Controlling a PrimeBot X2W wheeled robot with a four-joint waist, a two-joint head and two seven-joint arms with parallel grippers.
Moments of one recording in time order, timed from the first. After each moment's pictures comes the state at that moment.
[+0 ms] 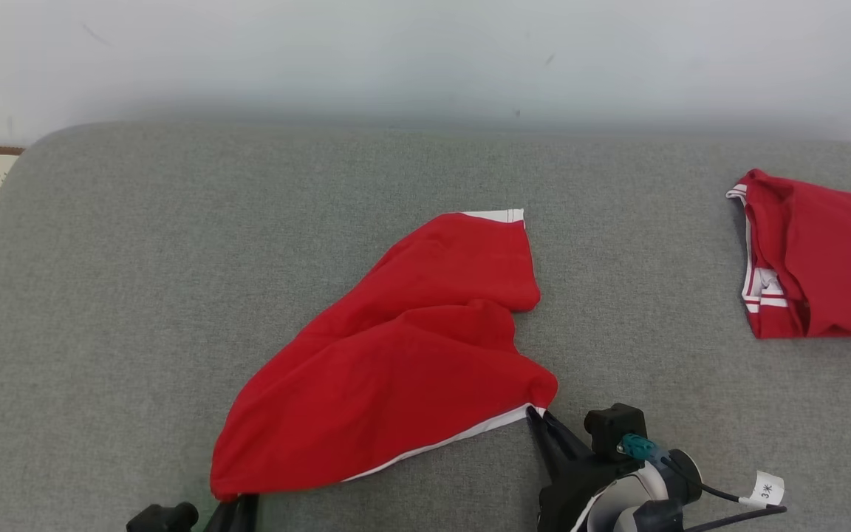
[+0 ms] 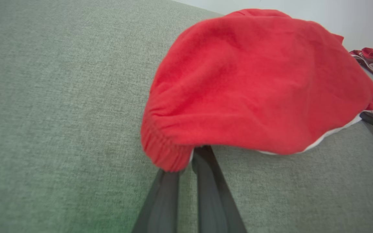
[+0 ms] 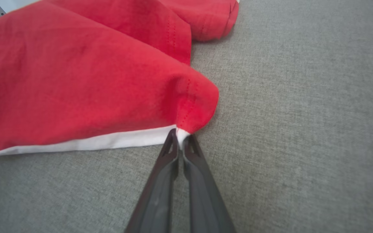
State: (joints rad) left arm -0.20 0.06 -0.10 0.47 -0.22 -0.12 -0.26; right arm -0.45 -0.05 0.51 0.85 0.24 0.13 -0.26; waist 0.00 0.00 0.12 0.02
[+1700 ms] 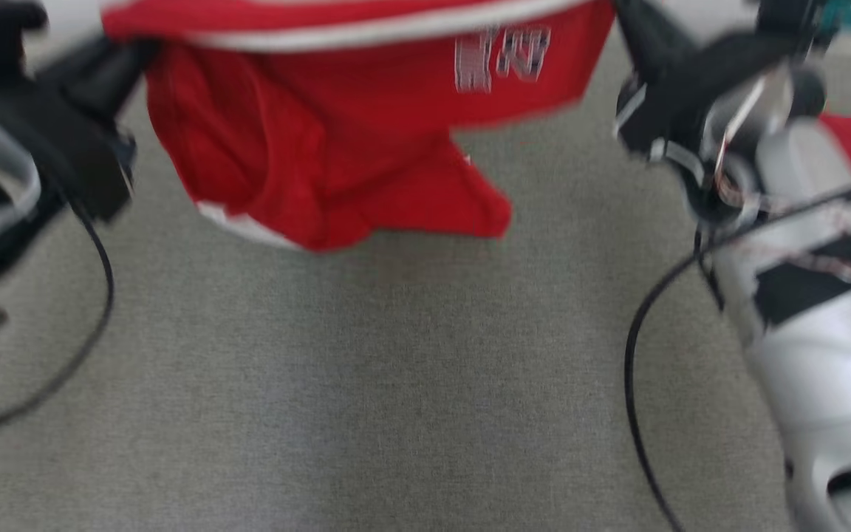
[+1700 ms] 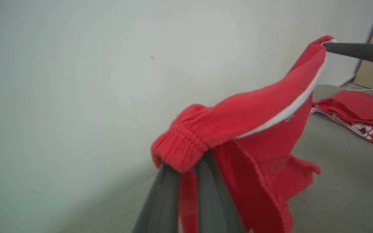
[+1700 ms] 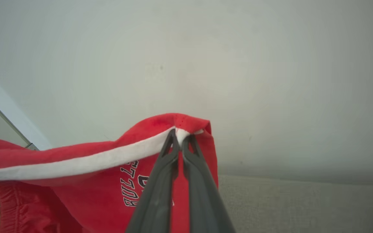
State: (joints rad) left arm -1.10 0.61 -0.64 0.15 -0.71 -0.13 0.17; right arm -0.99 -0.19 0.37 0.45 0.57 0.13 0.17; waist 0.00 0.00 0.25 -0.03
